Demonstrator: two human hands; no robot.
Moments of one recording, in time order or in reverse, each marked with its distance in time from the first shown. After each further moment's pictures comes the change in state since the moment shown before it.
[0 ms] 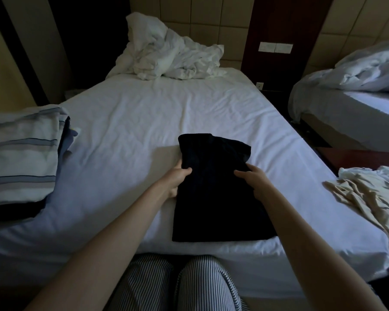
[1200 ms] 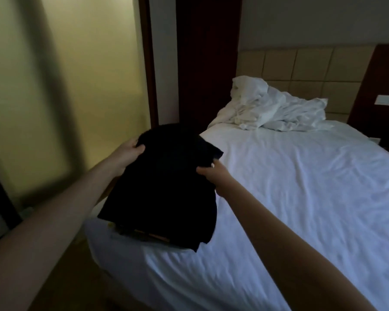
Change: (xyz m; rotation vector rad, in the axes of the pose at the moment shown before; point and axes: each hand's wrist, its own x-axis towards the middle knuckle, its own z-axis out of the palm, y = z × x) left_hand -0.186 0.169 -0.412 0.513 0.685 0.181; right_hand -0.103 -0.167 0.393 -0.016 -0.608 -0.379
